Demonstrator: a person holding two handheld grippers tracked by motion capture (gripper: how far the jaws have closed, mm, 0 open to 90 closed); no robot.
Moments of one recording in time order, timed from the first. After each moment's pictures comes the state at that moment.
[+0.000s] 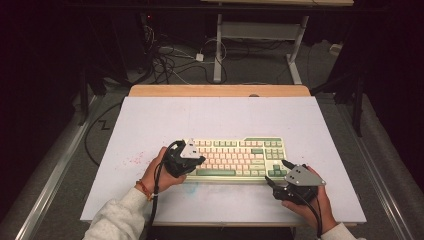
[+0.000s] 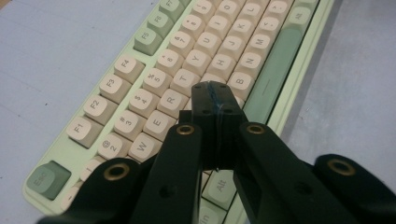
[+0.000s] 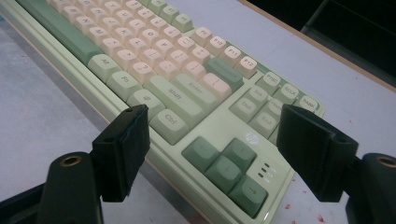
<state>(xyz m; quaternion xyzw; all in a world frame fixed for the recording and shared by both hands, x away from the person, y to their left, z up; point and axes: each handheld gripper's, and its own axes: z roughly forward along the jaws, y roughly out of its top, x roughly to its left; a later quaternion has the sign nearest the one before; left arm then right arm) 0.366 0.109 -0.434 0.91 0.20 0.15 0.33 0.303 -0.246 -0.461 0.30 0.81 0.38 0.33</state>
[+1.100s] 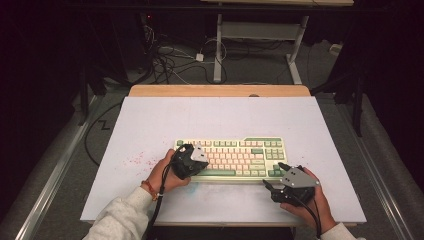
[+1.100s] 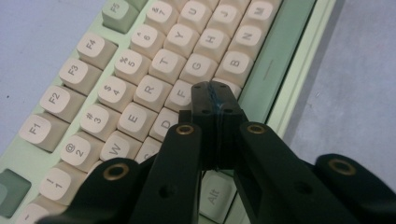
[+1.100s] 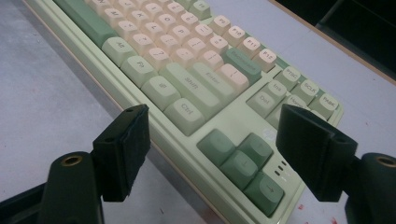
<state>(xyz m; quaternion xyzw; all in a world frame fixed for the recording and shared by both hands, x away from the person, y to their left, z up) 0.371 0.093 -0.449 0.92 0.19 0.14 0.30 0.303 -0.241 -0.465 0.28 0.83 0.36 0.32</state>
